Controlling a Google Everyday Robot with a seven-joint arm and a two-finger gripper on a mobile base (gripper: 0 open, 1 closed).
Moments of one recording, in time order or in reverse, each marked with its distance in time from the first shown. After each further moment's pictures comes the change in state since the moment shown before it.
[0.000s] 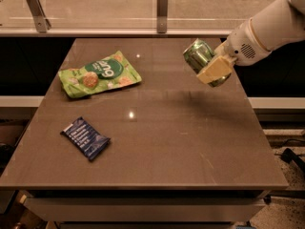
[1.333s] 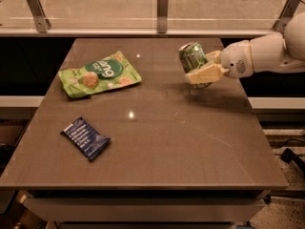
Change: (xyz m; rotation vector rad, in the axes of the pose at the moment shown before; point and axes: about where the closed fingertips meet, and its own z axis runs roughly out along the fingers) arm -0.009 -0.020 0.047 -0.167 -0.402 0.029
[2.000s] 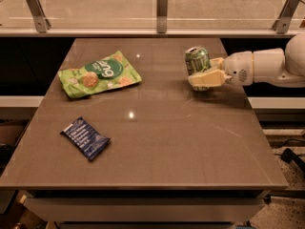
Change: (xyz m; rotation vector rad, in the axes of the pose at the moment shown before) arm 0.019 -0.018 0.005 -0.018 -0.127 0.047
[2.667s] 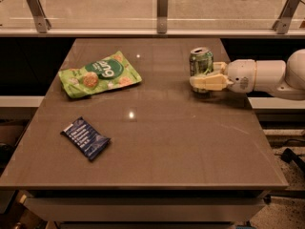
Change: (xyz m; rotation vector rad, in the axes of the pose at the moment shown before) arm 0.012 -0.003 -0.003 -0.006 -0.122 0.014
